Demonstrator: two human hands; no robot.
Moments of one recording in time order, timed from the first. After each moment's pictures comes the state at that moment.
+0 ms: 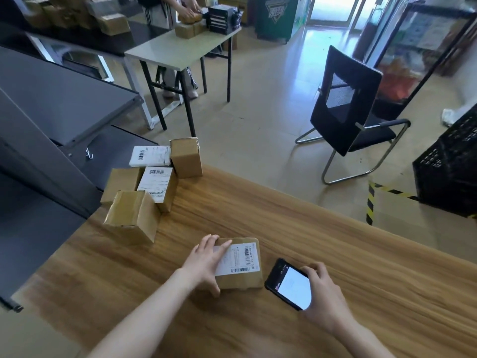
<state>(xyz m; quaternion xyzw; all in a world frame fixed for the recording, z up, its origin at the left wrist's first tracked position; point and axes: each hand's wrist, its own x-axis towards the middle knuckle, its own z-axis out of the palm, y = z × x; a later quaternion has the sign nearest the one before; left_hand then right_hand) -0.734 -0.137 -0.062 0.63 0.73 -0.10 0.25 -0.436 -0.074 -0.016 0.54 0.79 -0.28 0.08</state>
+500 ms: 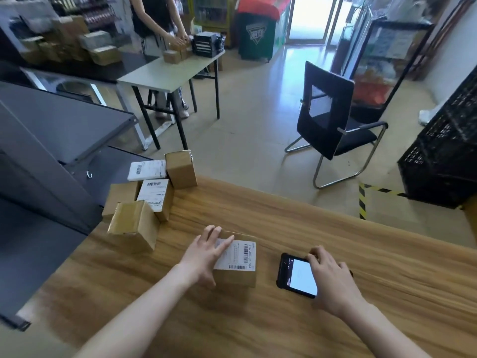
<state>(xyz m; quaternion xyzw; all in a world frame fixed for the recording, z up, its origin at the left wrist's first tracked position) -0.730 -0.141 -0.027 0.71 0.68 -0.16 0.09 -0.419 -0.080 0.016 0.49 0.87 -0.06 0.10</state>
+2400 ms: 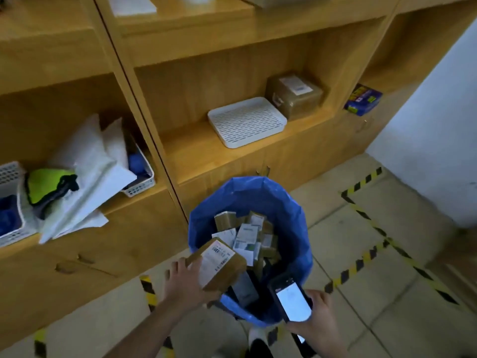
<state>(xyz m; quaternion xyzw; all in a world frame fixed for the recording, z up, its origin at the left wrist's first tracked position) 0.508 -0.631 -0.099 0.95 -0.17 -0.26 0.03 0.311 -0.865 -0.046 0.84 -0.37 -0.10 -0.39</state>
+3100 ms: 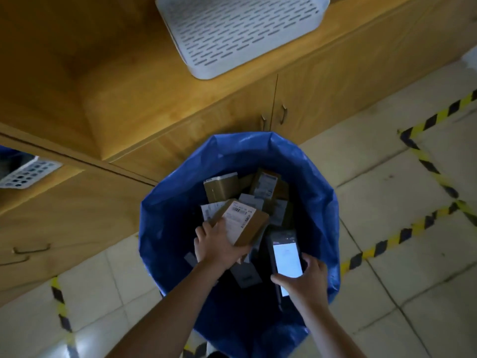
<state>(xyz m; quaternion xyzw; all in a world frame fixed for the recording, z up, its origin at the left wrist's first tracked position) 0.613 -0.846 -0.291 0.93 -0.03 -0.36 0.05 0.475 -0.993 -0.261 0.72 -0.50 -0.11 -0.47</state>
